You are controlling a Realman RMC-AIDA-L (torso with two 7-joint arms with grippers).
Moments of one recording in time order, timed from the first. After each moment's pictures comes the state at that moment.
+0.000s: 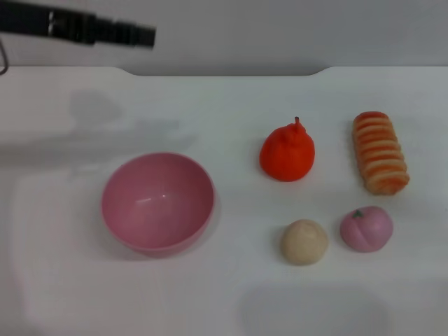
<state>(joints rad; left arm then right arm) -0.61 -1.81 1.02 1.11 1.79 1.56 -2.33 0.53 2.07 -1.01 -0.21 0.03 -1.29 0.11</state>
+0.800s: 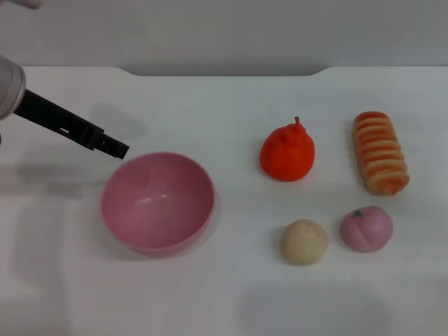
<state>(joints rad) -0.68 -2.01 1.02 1.28 2.54 1.66 -2.47 0.55 2.07 -1.02 -0.21 0.03 -1.28 0.11</state>
